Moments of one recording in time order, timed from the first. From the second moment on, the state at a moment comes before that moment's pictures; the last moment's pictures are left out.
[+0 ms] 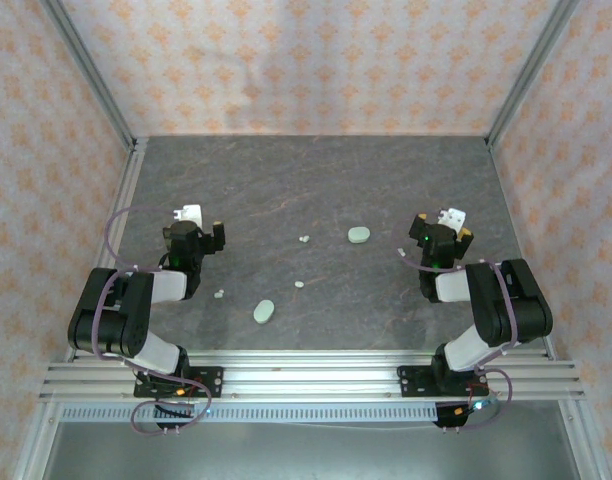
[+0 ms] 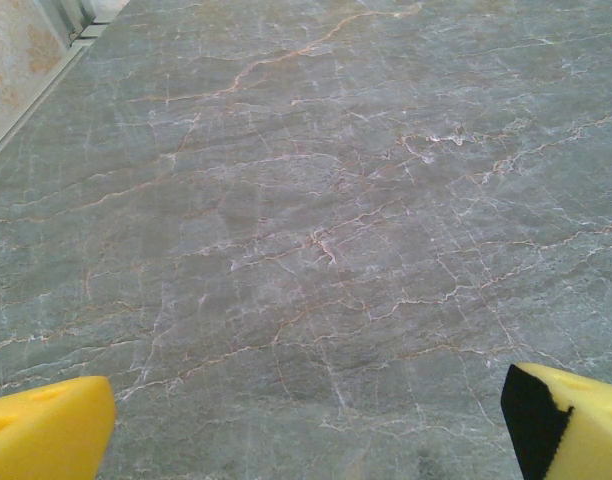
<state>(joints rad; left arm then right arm) -0.03 1.50 0.41 0.62 -0.23 -0.05 0.09 1.56 0.37 0.84 0.47 0.18</state>
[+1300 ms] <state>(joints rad) -0.75 1.01 0.69 -0.71 -0.29 -0.50 0.42 1.40 0.92 -0.35 0.14 0.47</state>
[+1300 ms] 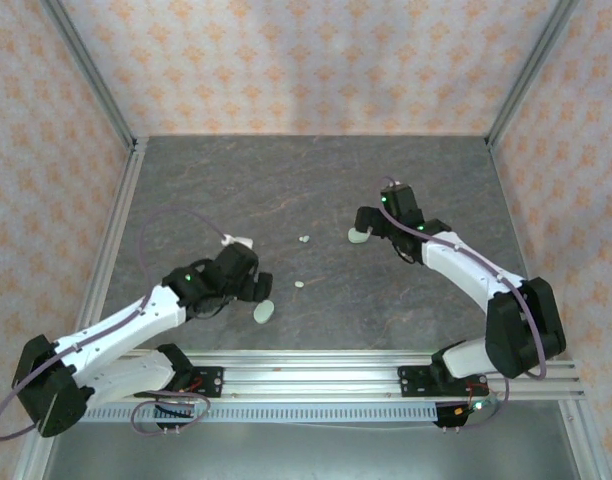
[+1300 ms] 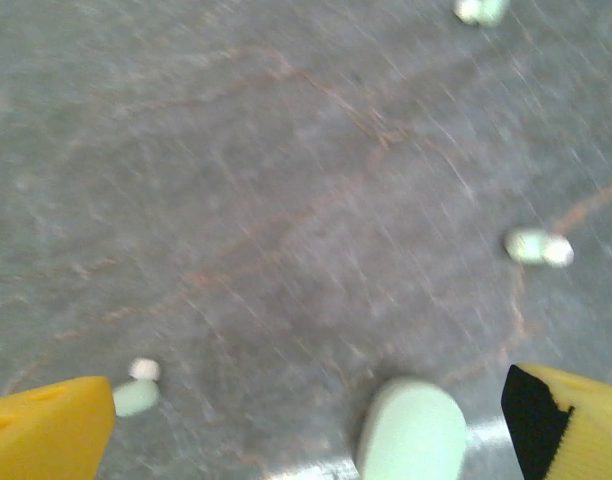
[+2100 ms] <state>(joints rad) -0.90 1.38 0.68 -0.69 -0.18 -0.49 0.49 1.39 0.91 -0.40 0.04 0.61</state>
